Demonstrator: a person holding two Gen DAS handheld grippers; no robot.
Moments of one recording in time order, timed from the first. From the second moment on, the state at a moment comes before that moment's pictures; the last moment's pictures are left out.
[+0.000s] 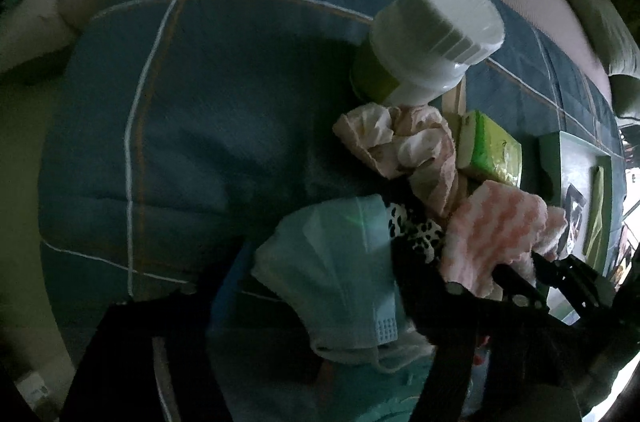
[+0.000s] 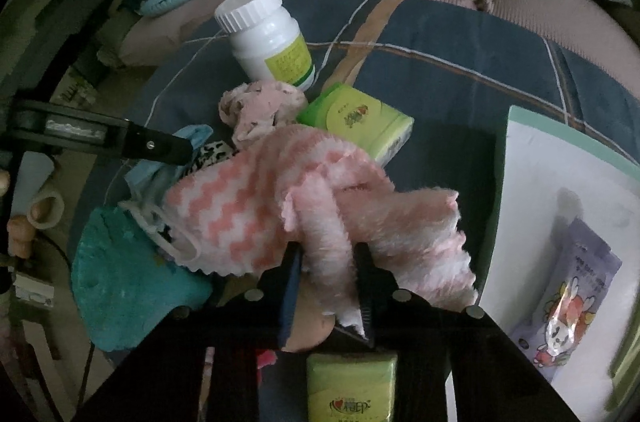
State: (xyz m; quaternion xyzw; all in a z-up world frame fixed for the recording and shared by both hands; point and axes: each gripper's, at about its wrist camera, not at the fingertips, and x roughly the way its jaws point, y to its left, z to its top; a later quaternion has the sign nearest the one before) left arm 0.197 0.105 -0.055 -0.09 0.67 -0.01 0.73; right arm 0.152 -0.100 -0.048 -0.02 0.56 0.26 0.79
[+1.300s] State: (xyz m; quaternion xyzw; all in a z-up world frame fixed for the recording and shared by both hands) left arm 0.179 0.115 -0.050 -0.16 0.64 -0.01 0.76; right arm 0.151 -0.117 -0.027 0.01 0.53 0.28 0.80
